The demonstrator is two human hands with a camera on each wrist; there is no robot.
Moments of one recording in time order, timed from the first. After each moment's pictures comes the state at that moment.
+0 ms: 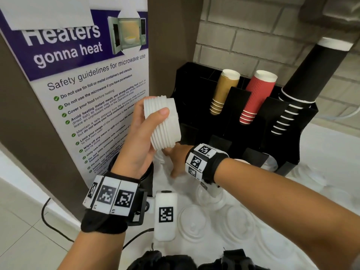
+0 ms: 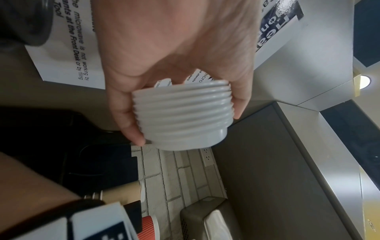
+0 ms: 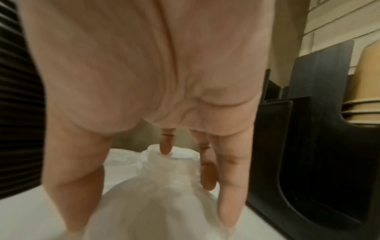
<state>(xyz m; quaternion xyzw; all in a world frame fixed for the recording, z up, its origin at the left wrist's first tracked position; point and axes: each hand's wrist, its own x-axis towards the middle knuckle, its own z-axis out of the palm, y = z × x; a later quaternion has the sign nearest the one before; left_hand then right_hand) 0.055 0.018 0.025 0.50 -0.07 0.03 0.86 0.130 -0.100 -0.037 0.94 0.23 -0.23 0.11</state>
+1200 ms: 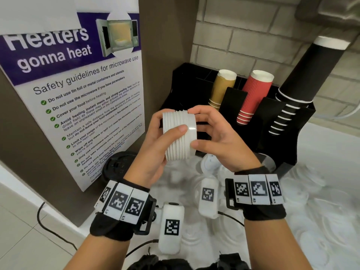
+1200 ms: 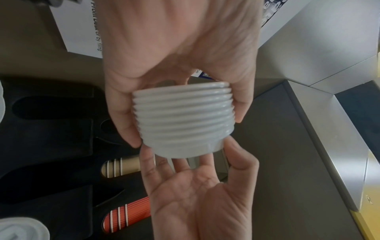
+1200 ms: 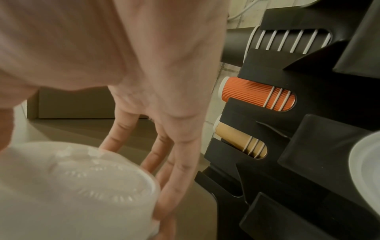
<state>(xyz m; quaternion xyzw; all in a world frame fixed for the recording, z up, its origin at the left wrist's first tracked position) 0.049 -0.013 0.015 0.54 -0.10 -0.02 0.84 0.061 -0.178 0.040 0.73 0.26 -0.03 -0.63</state>
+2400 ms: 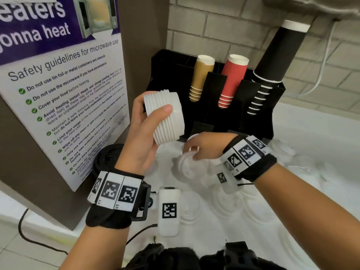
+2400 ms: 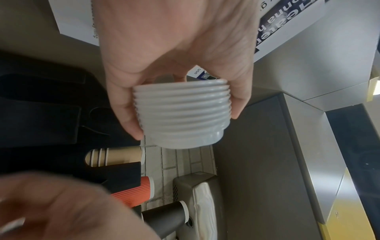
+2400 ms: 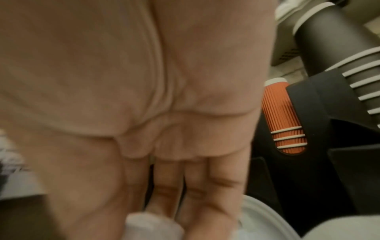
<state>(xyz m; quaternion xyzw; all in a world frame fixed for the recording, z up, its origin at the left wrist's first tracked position) 0.052 -0.003 0.017 0.47 -0.11 -0.03 0.87 0.079 -0.177 0.018 0.95 0.19 -0.24 0.00</state>
